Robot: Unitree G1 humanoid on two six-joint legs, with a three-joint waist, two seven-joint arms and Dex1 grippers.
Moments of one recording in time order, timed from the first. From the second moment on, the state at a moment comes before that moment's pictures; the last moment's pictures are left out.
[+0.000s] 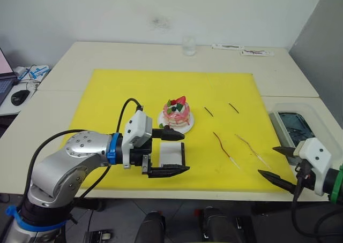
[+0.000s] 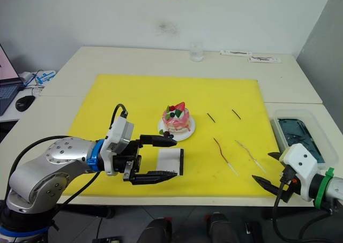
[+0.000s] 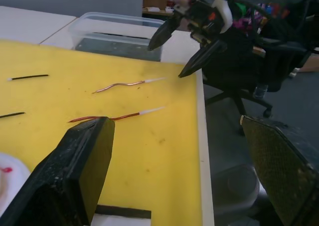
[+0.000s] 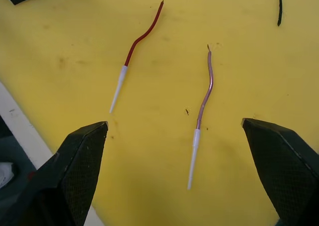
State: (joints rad) left arm -0.32 0.74 -0.02 -0.60 -0.77 0.73 -1.01; right arm 0.34 -0.81 -0.43 -0.69 0.39 0.66 0.82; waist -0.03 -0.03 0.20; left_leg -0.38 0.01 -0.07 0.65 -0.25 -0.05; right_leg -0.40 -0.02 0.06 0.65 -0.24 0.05
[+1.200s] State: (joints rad) left arm -0.33 0.74 -0.07 -0.59 -0.76 0.71 -0.99; right arm 0.34 -0.73 -0.34 -0.54 0.36 0.62 0.73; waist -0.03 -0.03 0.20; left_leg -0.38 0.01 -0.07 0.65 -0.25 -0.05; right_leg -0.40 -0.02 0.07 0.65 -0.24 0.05
